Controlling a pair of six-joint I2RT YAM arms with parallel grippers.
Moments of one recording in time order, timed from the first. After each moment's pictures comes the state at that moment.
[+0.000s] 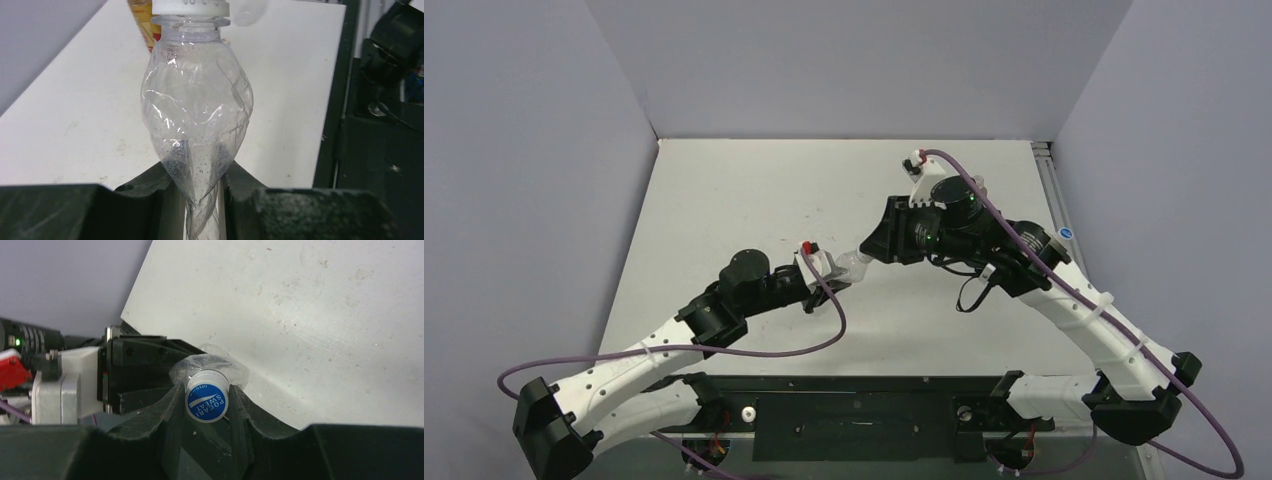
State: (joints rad) left arm -0.85 0.92 0.69 0.06 0.36 0.17; right arm 0.85 1.18 1.46 -0.81 -0.12 0.59
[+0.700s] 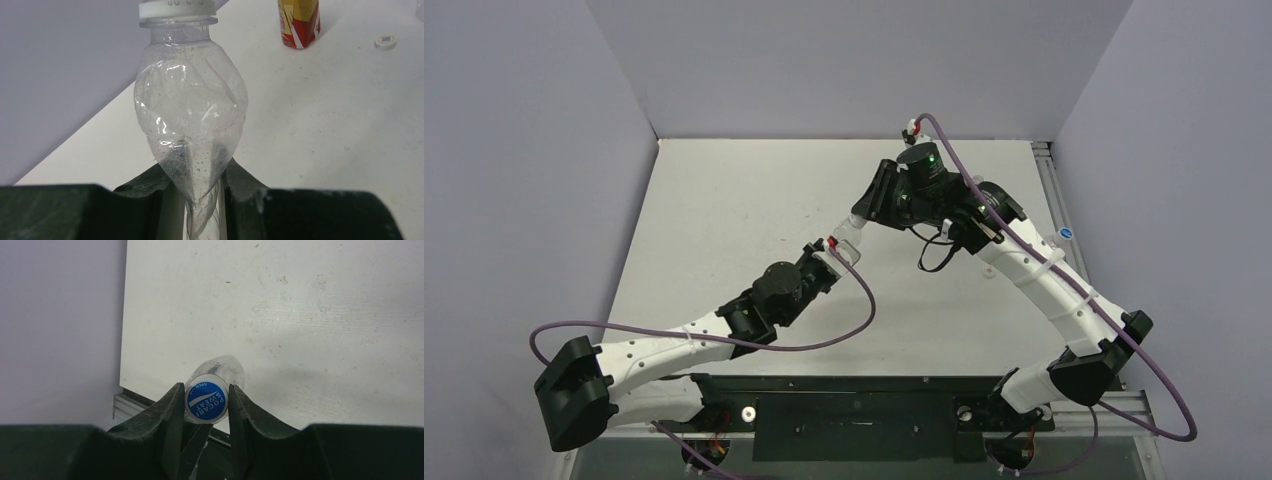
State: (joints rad) left arm -1.01 1.10 0.64 0.38 -0.37 0.32; right arm 0.77 1.44 1.67 -0.85 0.05 0.83
